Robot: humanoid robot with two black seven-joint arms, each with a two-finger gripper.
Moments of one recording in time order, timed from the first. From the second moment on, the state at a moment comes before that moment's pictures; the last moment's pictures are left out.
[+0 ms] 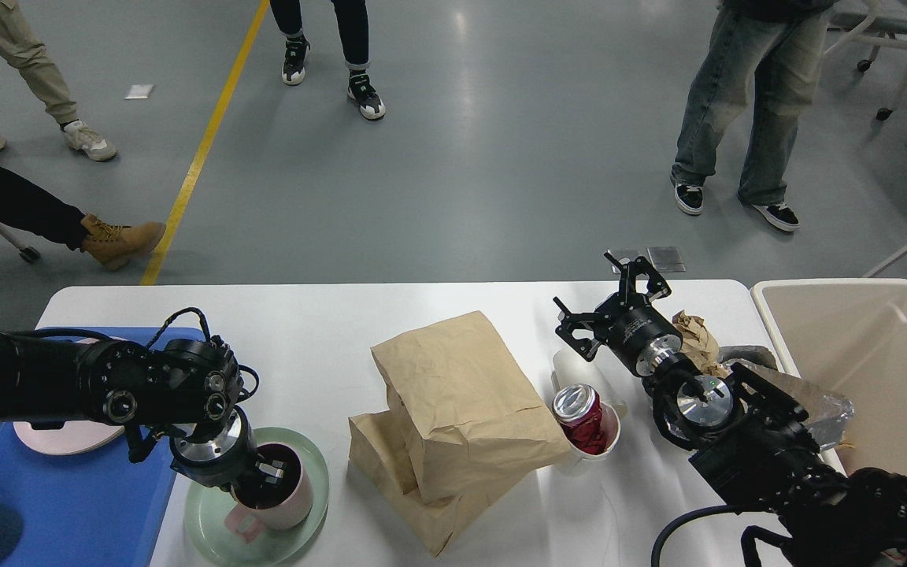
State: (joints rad) left arm -1.30 0.38 0.68 -1.20 0.52 -0.52 0.46; right arm 0.71 0.04 0.96 0.21 0.02 0.56 -0.01
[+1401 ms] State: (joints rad) left arm -2.63 0.52 1.51 -1.39 0.16 -0.96 -0.03; right arm 0.71 0.04 0.96 0.21 0.02 0.56 -0.01
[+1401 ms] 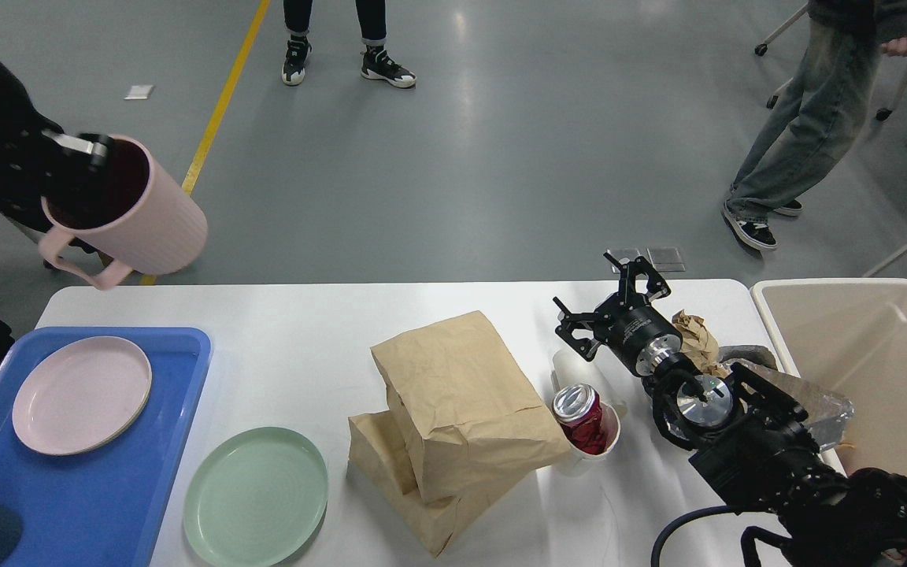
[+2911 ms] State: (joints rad) left arm -1.60 0.85 1.30 -1.22 0.37 -0.55 0.12; right arm 0.71 0.04 0.96 0.21 0.02 0.56 -0.01
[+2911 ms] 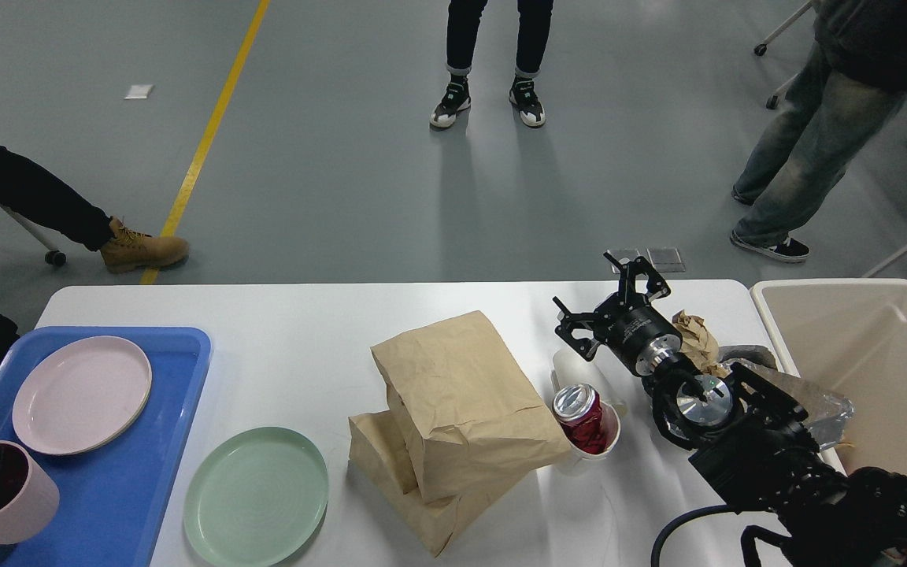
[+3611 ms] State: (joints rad) left arm -1.29 0.75 0.93 -1.12 0.37 -0.50 0.33; right arm 0.71 0.04 0.96 0.21 0.02 0.56 -0.01
